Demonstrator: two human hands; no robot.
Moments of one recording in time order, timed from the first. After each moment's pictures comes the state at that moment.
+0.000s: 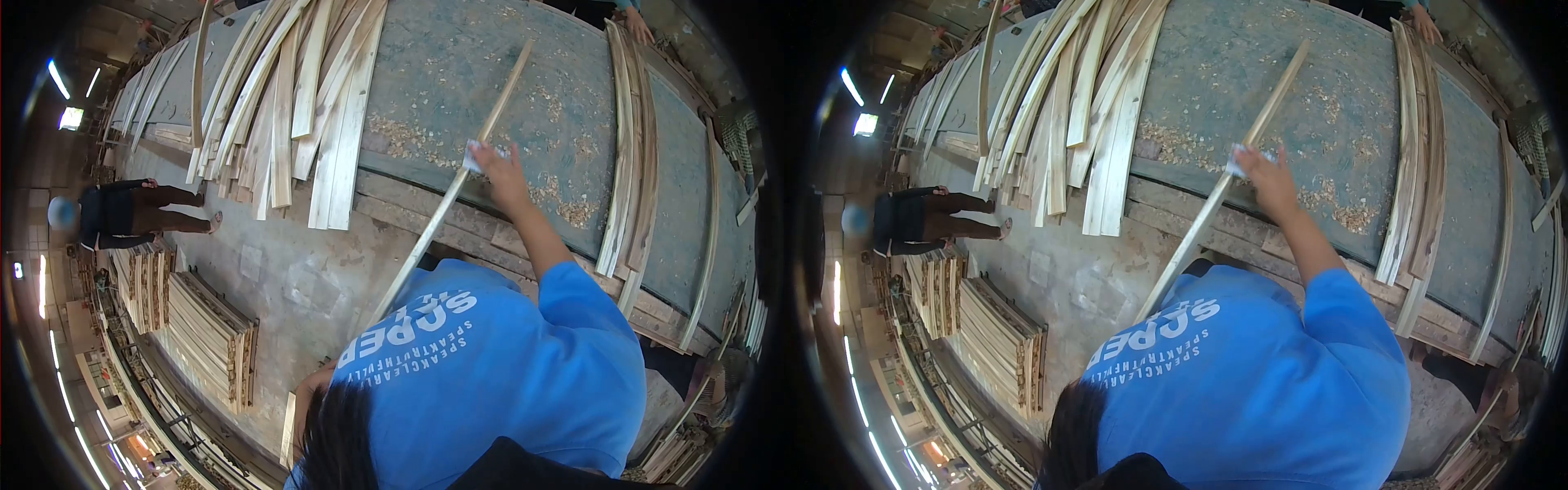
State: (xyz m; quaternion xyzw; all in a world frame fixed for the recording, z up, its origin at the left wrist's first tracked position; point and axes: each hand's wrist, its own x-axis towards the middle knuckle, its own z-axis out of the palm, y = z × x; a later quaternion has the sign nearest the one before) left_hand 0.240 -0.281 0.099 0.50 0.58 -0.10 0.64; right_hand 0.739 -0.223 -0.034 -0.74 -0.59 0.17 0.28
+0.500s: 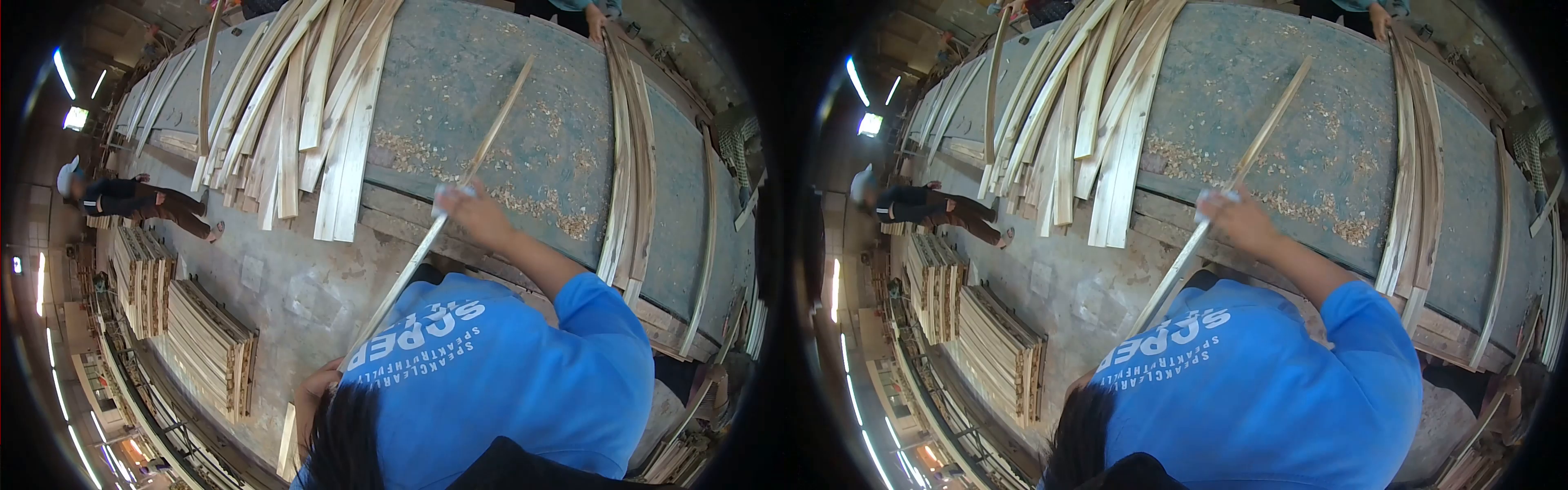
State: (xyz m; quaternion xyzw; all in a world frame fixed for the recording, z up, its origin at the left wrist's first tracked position) left_hand 0.245 -0.263 0.130 0.39 0.59 0.03 0.70; right_hand 0.704 -0.226 -0.032 -0.61 -0.76 0.02 0.21
